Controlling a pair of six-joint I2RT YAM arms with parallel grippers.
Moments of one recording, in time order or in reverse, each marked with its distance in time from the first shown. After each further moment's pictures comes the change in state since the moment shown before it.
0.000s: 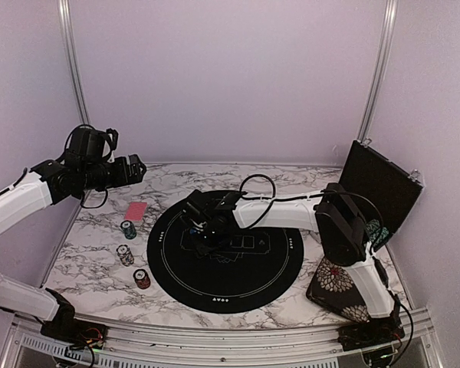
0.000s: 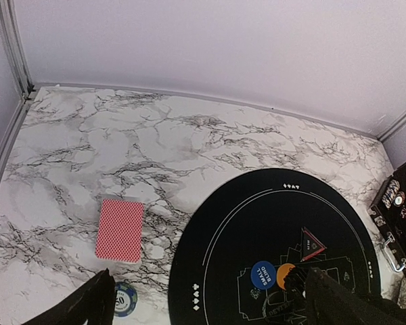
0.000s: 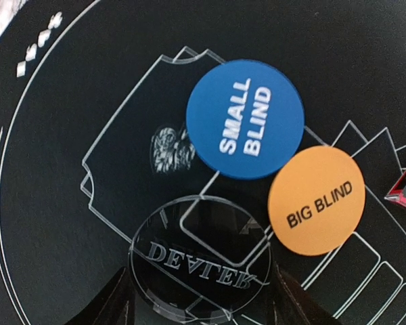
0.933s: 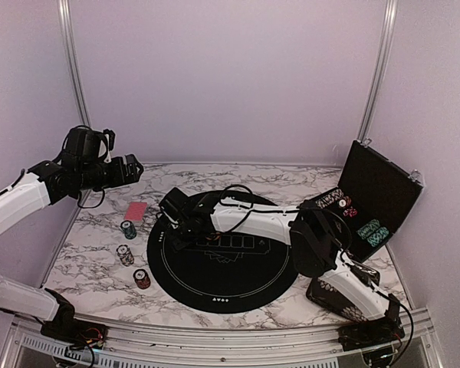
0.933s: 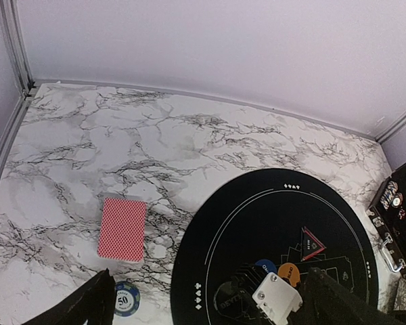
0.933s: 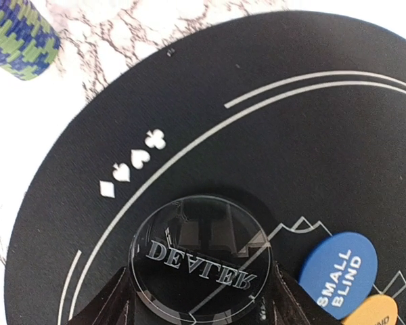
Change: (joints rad) left arm 0.038 -0.013 -0.011 0.000 0.041 0.004; right arm 0.030 0.281 0.452 -0.016 0.013 -0.113
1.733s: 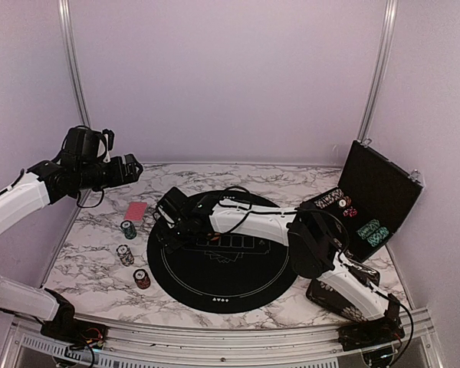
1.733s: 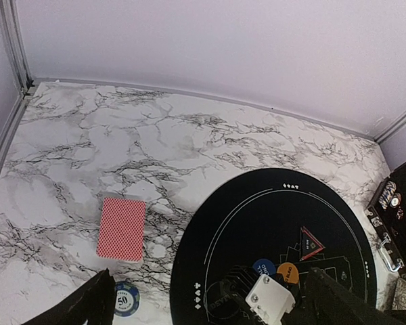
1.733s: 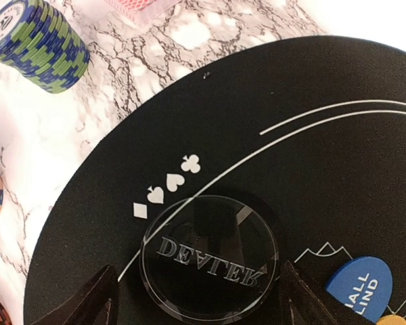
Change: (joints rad) left arm 0.012 0.000 0.000 0.000 0.019 0.000; right arm 0.000 0.023 0.028 0.051 -0.050 -0.015
